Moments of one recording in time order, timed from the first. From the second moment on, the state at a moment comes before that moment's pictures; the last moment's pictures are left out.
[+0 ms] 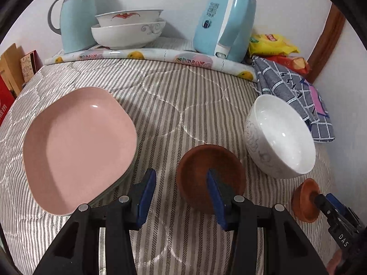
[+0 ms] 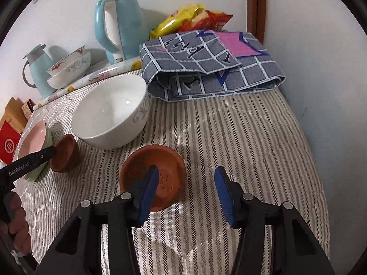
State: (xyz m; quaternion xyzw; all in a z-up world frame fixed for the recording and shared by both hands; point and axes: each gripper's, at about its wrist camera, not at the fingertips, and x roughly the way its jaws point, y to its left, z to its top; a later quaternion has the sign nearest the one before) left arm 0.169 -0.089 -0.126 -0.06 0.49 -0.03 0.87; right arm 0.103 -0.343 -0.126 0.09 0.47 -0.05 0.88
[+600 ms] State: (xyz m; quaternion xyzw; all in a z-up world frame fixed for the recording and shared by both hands) left arm 0.185 -0.101 -0.146 -0.05 0.51 -0.04 0.86; right arm 0.118 -0.333 -0.152 0.11 0.50 -0.03 0.86
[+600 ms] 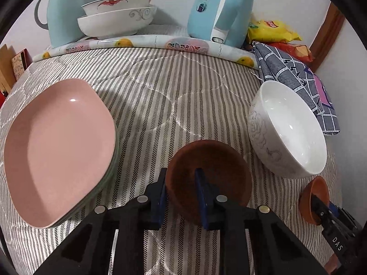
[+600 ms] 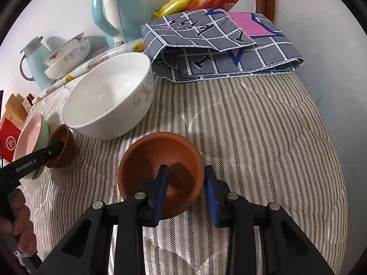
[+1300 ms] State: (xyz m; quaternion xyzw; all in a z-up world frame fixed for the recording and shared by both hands) left arm 0.171 -0.097 -0.122 -0.05 0.48 -0.08 0.87; right arm 0.111 -0.317 -0.127 0.08 0.47 -0.04 0.88
